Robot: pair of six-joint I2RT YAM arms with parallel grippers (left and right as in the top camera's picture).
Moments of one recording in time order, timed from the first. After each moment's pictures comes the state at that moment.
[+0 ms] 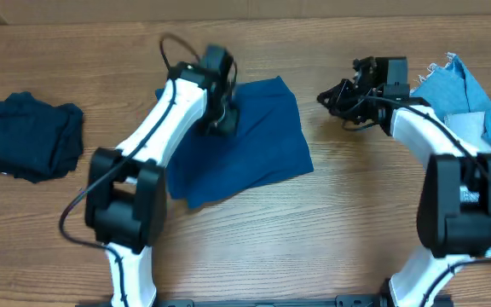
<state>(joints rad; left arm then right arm) -0.35 2.08 1.70 -1.01 0.11 -0.16 0.02 1.93 1.24 -0.24 -0.66 0.54</state>
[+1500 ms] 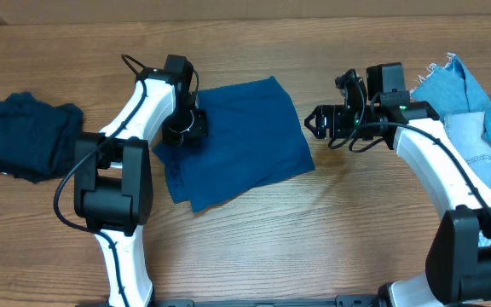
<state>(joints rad) -0.17 2.17 1.61 -1.03 0.18 -0.29 0.10 1.70 1.20 -0.59 -0.46 0.09</state>
